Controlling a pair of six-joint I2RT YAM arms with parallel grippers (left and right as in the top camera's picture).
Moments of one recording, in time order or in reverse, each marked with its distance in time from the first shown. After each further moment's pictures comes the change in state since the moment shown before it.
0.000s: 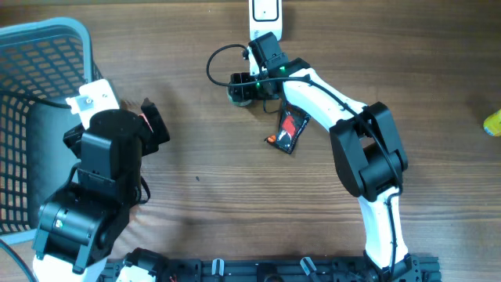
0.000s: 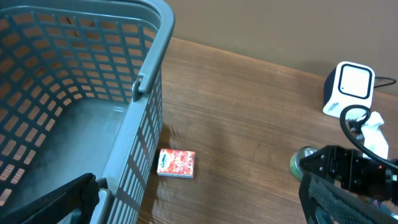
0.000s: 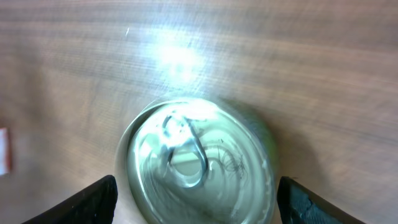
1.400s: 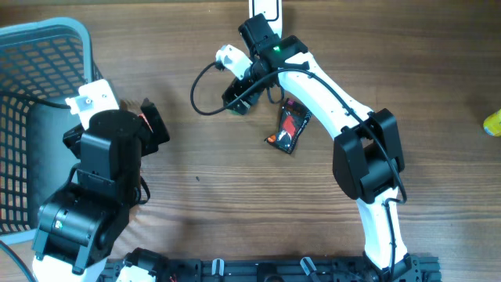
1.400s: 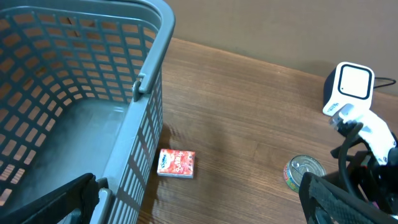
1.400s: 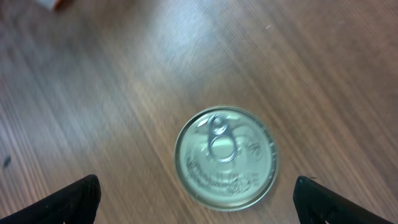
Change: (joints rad) left arm 0.000 -0.002 0.000 0.000 0.000 0.000; right arm 0.032 0.000 0.269 -0.428 -0.095 -0.817
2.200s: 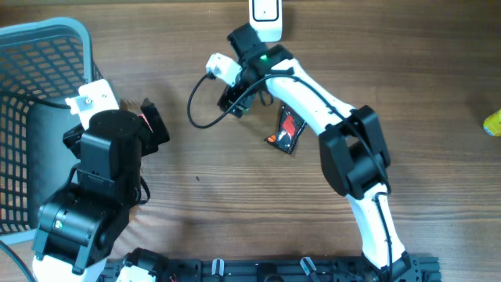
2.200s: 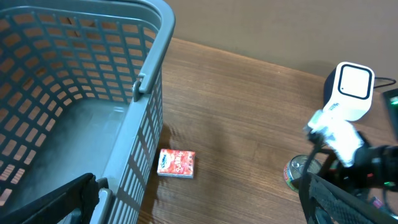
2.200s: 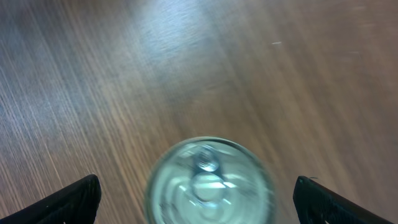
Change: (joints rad) left arm 0.000 0.000 0.000 0.000 0.000 0.000; right arm 0.045 0.082 0.000 0.119 0.079 -0.102
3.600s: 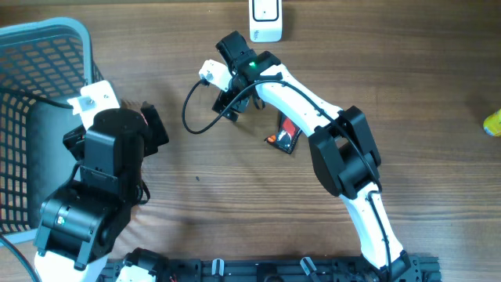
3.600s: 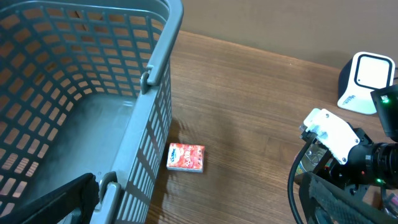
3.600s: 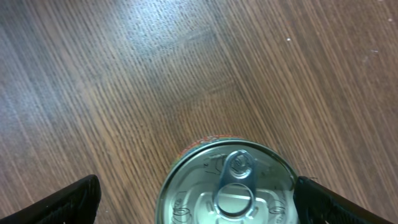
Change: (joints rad) left arm 0.000 0.013 0.000 -0.033 -0.023 0.000; right arm 0.038 0.037 0.022 0.016 0.107 0.020
